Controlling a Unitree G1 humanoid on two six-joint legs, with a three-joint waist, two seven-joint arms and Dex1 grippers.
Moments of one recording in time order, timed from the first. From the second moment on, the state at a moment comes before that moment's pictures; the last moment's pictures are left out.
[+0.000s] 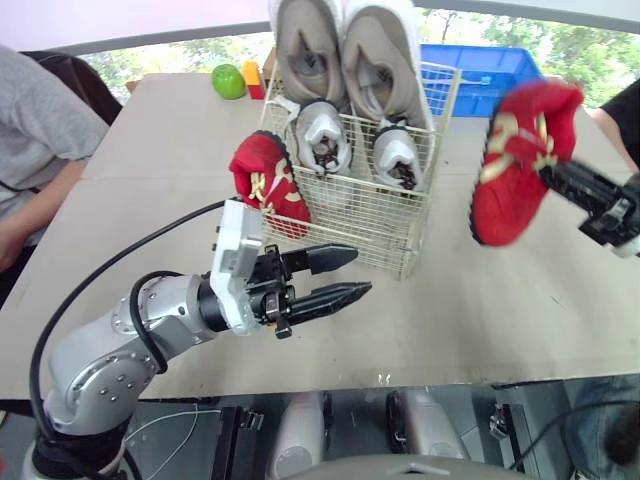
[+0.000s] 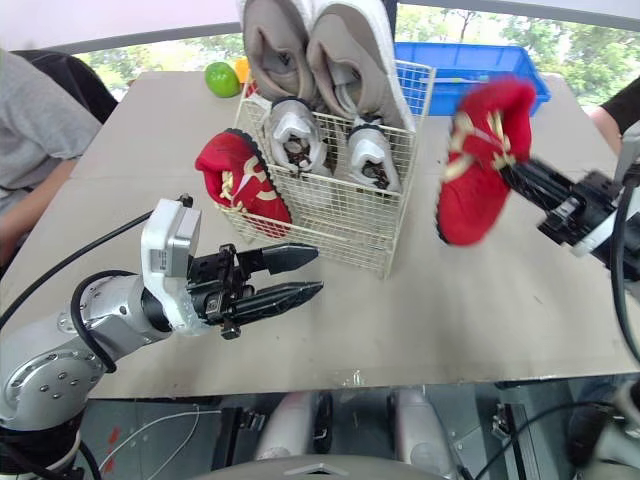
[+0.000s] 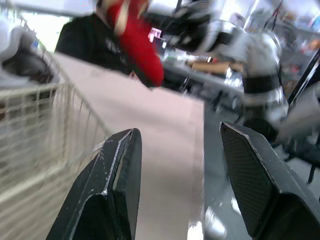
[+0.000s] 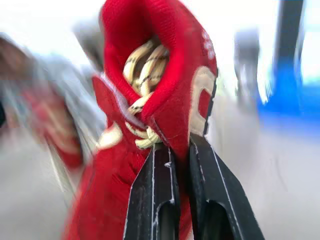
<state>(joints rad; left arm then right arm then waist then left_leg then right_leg) -0.13 0.72 0.16 -0.73 -1.13 0.68 -0.70 -0.42 -0.48 -0.68 -0.72 1.07 1.06 0.47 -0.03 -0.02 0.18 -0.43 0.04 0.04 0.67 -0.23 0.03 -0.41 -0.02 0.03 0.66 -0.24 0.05</state>
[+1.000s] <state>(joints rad) 0.10 0.86 0.47 -0.62 -1.14 0.63 -0.87 -0.06 -0.15 0.38 -0.65 -0.11 0.21 0.04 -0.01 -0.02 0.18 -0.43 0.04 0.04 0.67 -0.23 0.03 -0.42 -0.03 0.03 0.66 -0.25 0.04</state>
